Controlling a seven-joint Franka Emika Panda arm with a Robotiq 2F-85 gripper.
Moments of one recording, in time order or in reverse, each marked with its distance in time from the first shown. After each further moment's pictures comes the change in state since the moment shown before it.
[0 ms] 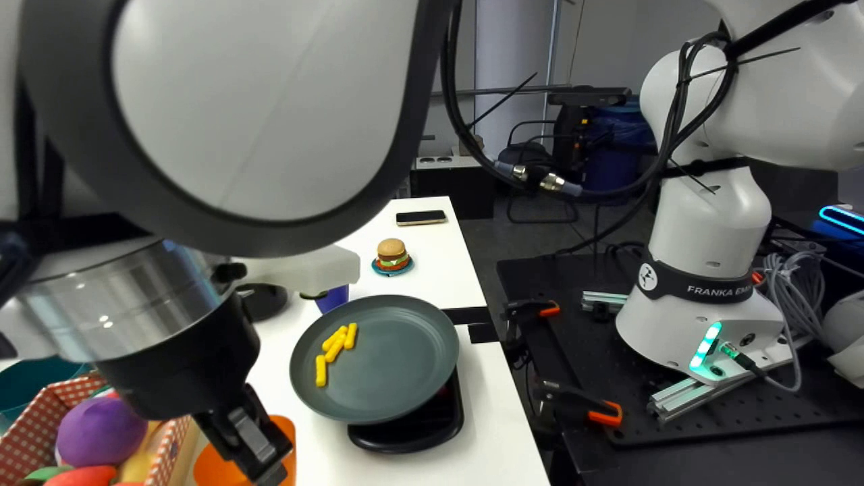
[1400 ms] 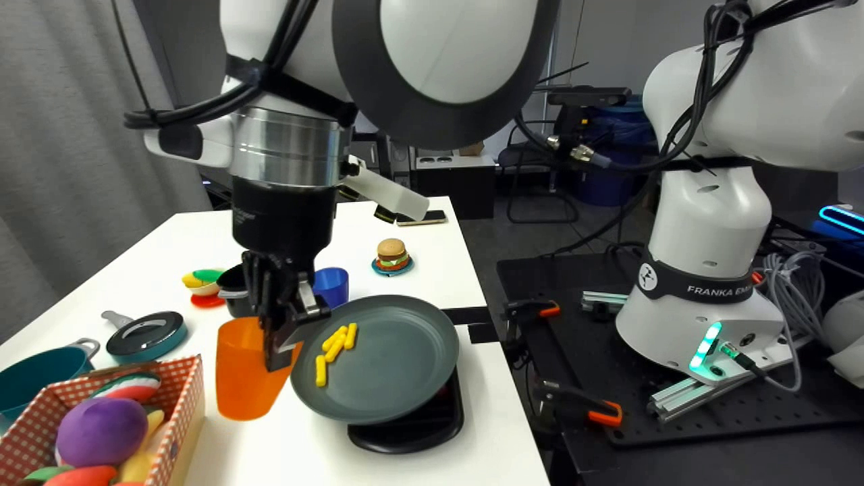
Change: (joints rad) arm -0.054 -0.308 -0.081 -0.390 0.242 0.446 -0.188
